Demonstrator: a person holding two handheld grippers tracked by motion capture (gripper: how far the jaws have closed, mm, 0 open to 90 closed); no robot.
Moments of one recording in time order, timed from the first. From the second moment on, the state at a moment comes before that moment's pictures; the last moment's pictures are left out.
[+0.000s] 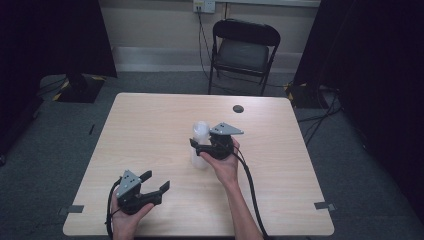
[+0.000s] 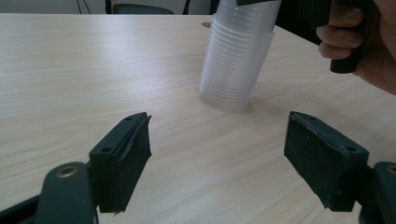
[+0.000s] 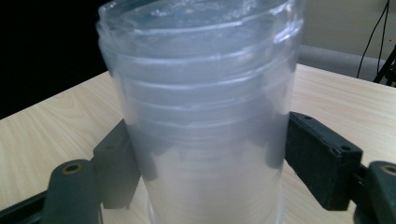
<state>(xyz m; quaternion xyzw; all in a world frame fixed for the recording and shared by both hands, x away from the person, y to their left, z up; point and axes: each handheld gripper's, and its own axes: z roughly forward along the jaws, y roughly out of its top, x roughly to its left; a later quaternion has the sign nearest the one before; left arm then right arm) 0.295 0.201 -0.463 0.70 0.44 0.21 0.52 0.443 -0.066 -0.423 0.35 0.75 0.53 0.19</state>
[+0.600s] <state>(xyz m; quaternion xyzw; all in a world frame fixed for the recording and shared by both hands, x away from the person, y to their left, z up) 0.295 0.201 -0.463 0.70 0.44 0.21 0.53 0.444 -0.061 -0.422 0.34 0.75 0.53 0.20</state>
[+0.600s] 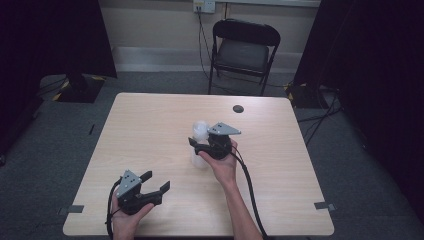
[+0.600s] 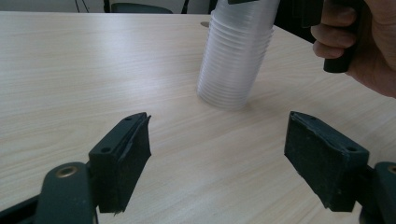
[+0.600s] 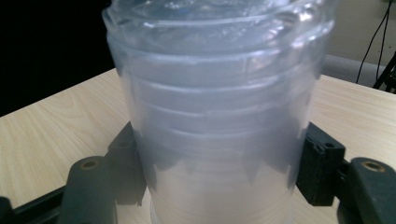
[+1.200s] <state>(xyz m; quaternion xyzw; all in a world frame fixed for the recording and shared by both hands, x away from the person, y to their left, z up) 0.296 0.198 -0.463 0.70 0.44 0.21 0.53 0.443 -0.063 -0.405 0.33 0.74 0.55 0.20</state>
